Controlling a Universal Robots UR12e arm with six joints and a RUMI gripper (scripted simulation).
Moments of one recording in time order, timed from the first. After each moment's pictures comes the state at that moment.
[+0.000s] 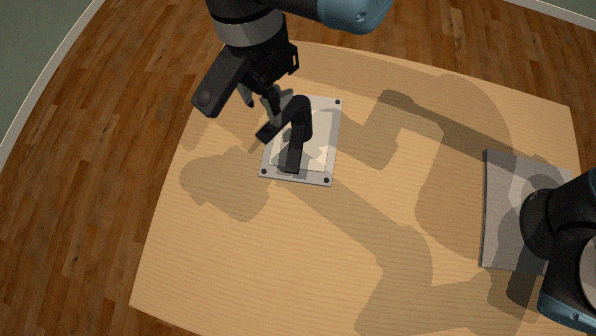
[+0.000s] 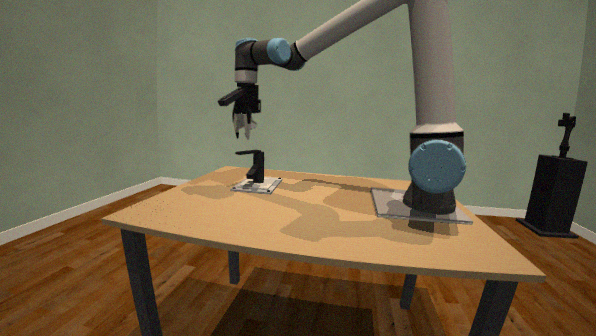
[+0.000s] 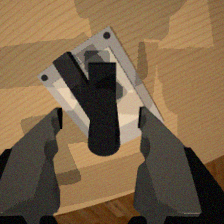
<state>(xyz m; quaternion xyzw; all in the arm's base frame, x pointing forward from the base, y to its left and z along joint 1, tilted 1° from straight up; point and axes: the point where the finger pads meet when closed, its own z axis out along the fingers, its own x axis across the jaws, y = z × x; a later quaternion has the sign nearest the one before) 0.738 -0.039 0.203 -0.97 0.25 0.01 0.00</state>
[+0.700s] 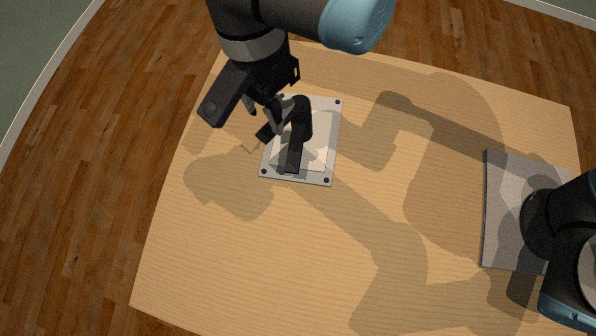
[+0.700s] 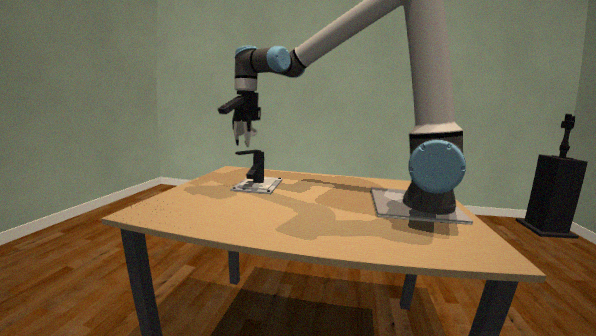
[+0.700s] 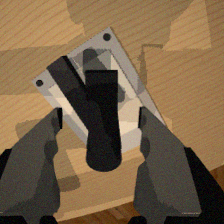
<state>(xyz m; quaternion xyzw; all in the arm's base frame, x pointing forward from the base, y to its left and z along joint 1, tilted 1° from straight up) 0.737 -0.039 0.172 -0.97 0.25 0.01 0.00</state>
